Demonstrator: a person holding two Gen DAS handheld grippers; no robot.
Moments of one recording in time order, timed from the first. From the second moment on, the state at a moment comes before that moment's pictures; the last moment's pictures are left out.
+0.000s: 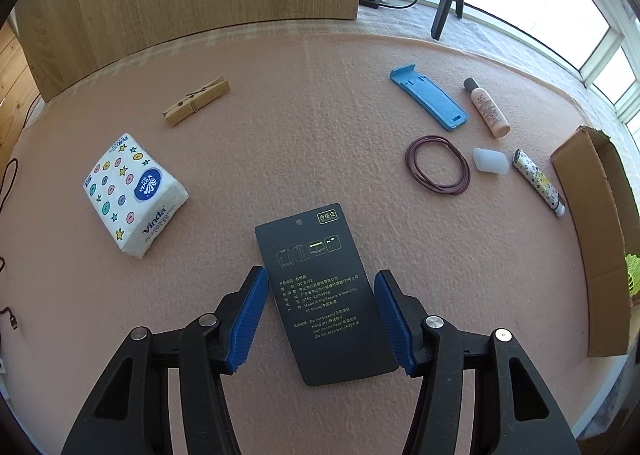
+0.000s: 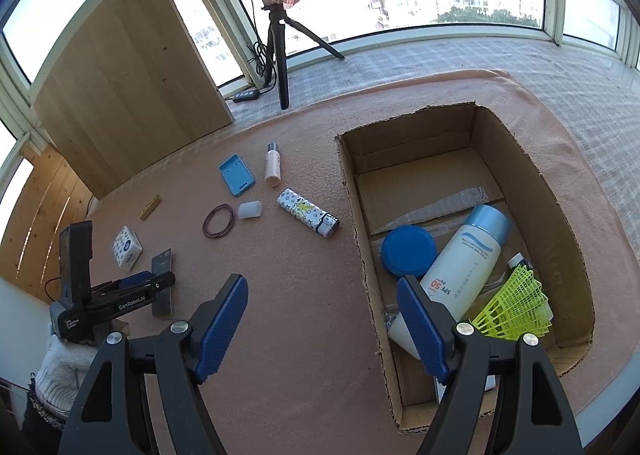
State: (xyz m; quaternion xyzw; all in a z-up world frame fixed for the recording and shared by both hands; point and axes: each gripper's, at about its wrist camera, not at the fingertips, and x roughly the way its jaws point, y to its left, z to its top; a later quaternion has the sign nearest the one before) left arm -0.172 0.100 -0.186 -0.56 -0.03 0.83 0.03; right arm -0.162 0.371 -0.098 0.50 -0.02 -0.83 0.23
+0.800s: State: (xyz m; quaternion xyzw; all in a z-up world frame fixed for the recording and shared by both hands) left arm -0.199 0.286 -0.099 -0.46 0.04 0.86 0.20; right arm -0.134 0.442 -0.081 0.46 0.01 -0.88 0.14
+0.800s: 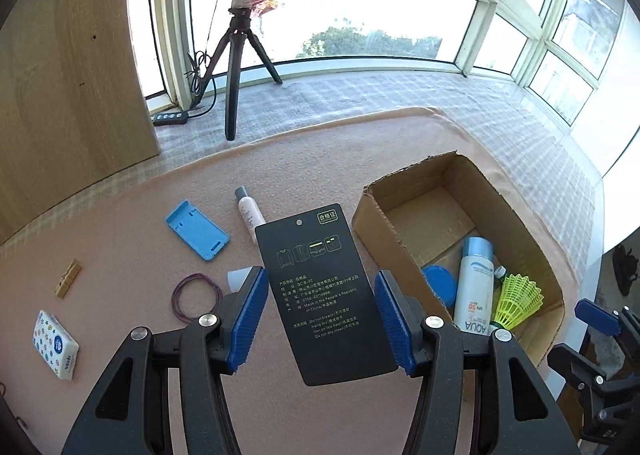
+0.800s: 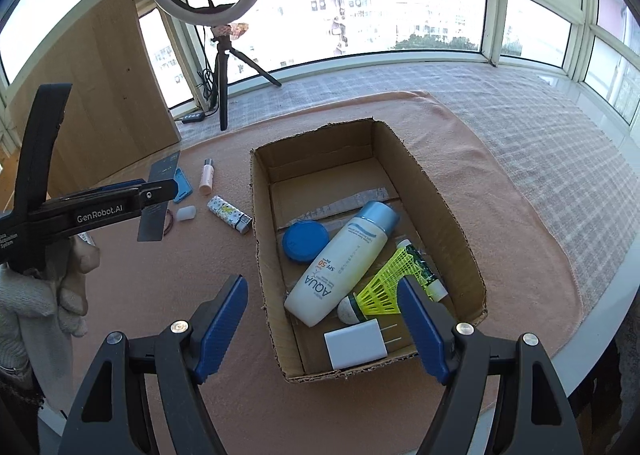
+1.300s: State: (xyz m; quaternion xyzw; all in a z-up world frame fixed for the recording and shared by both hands) left arm -0.212 0.400 -0.105 -0.46 0.08 0.84 0.26; right arm -0.134 0.490 -0.084 0.47 -0.01 -0.88 0.10
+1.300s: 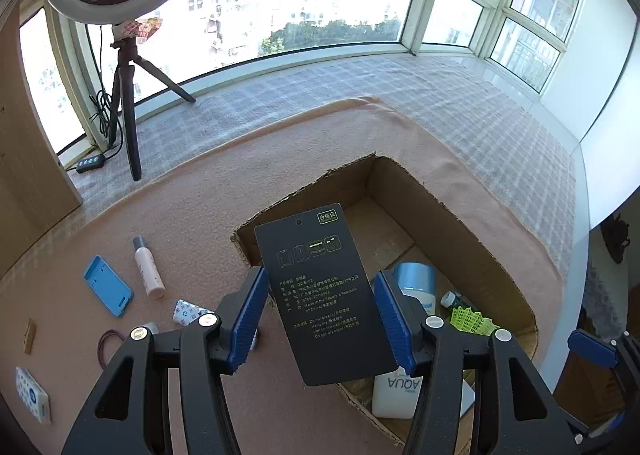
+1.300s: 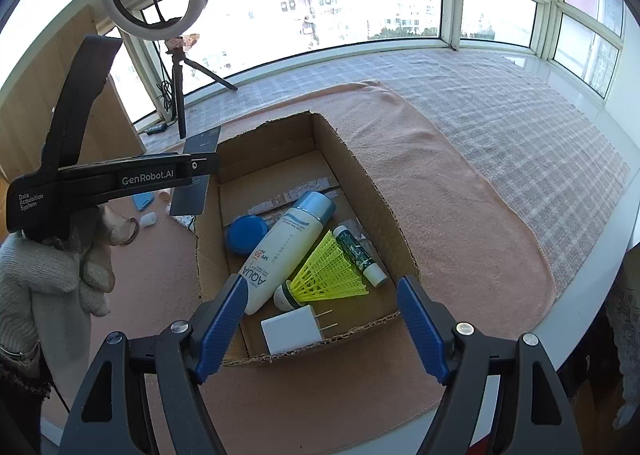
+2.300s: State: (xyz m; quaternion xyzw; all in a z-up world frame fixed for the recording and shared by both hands) left arm -0.211 0.411 -0.104 -0.47 0.08 0.84 0.26; right arm -0.132 0.493 -0.088 0.48 -0.01 -0.87 0.10
